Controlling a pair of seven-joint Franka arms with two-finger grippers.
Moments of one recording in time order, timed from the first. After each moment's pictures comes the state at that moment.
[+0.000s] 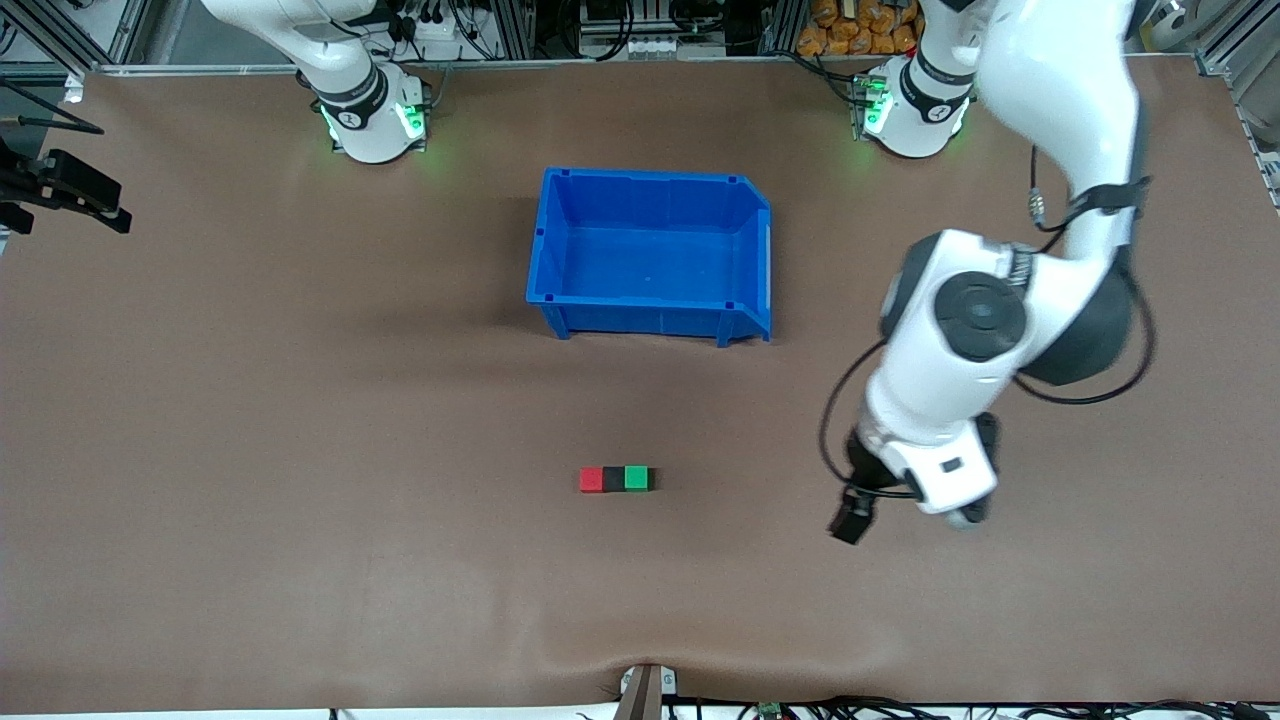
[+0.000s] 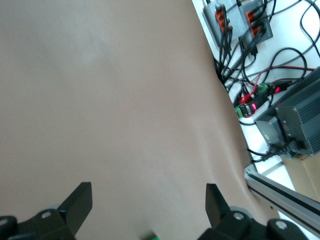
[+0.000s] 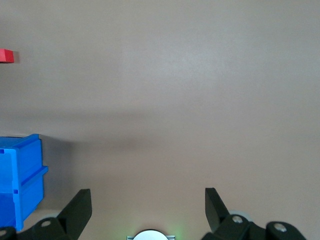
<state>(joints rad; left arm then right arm) -0.30 0.62 -0.07 -1.16 0.13 2.00 -1.50 0.07 0.00 -0.09 -1.42 -0.03 1.36 -0.04</state>
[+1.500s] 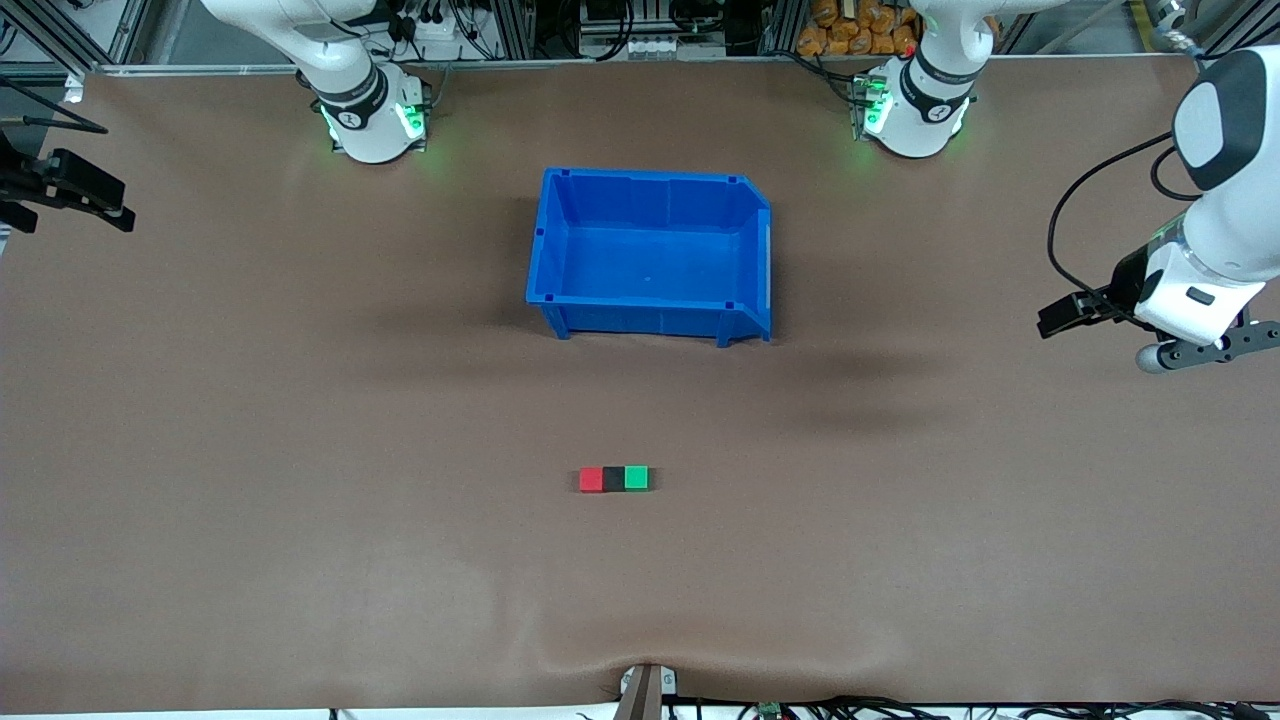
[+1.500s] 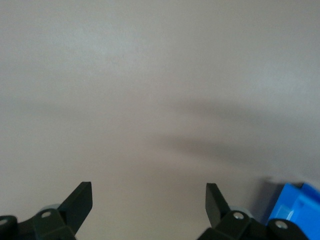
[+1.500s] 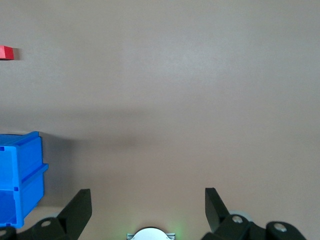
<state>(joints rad) 0.06 0.02 -0.08 -1.87 0.05 1.86 -0.21 0.07 0.00 -0.09 -1.42 -0.03 1.35 -0.04</state>
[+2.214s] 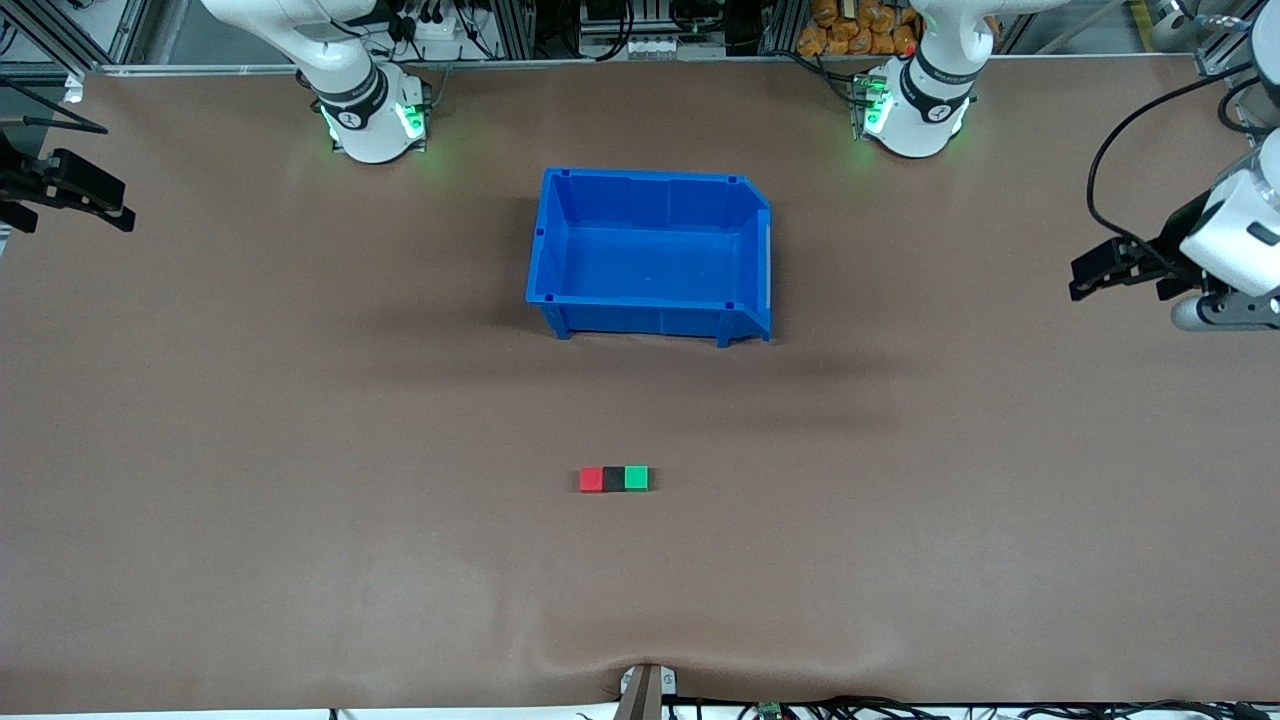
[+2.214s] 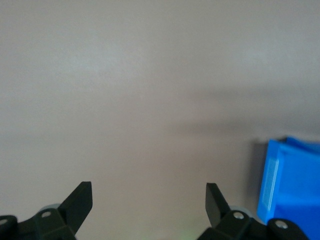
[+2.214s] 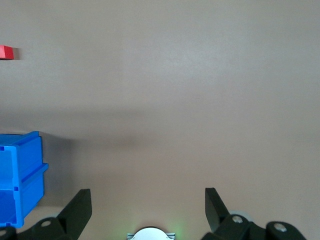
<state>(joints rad) 0.03 0.03 -0.10 -1.59 0.04 1.59 0.01 0.07 0.00 -0.09 -1.42 -0.03 1.35 -0.04</state>
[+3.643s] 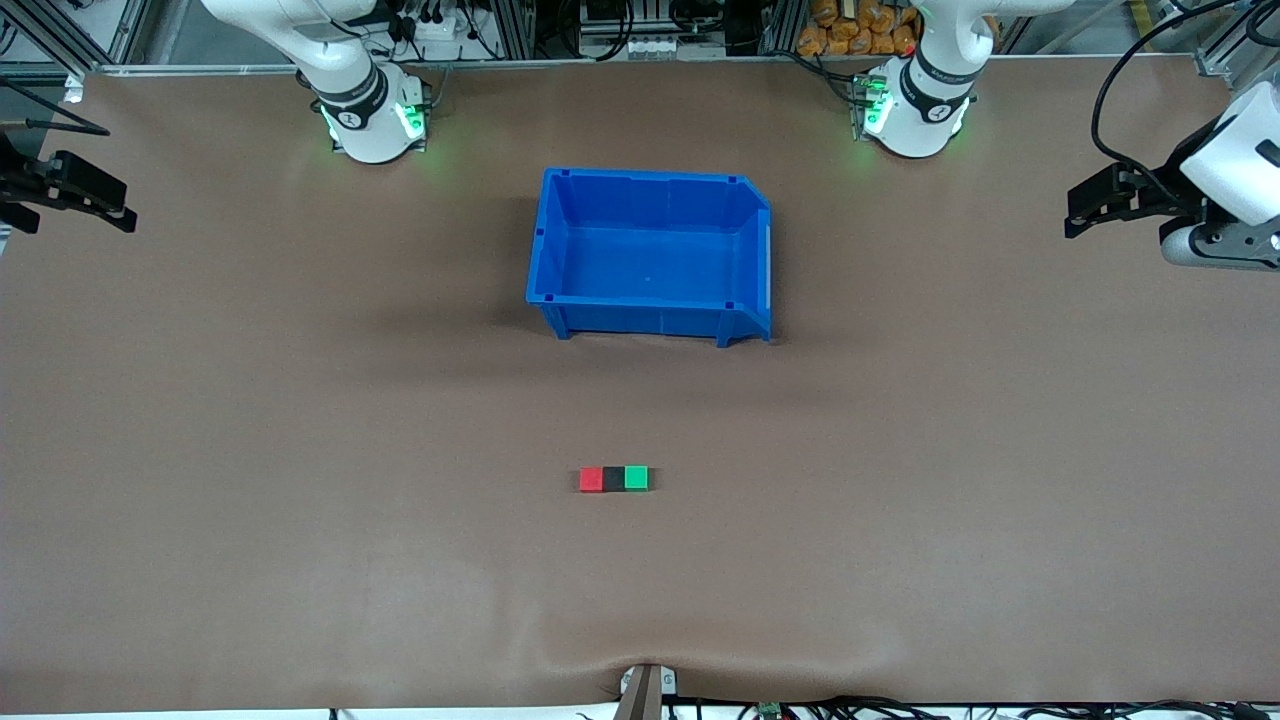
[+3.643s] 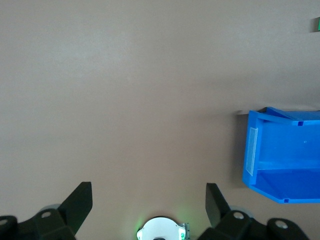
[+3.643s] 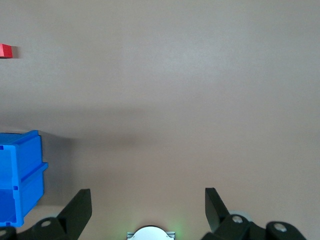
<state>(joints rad) -0.06 0.03 -0.07 -1.46 0.03 1.41 -0.01 0.07 0.01 -0.09 -1.42 -0.03 1.35 -0.04</state>
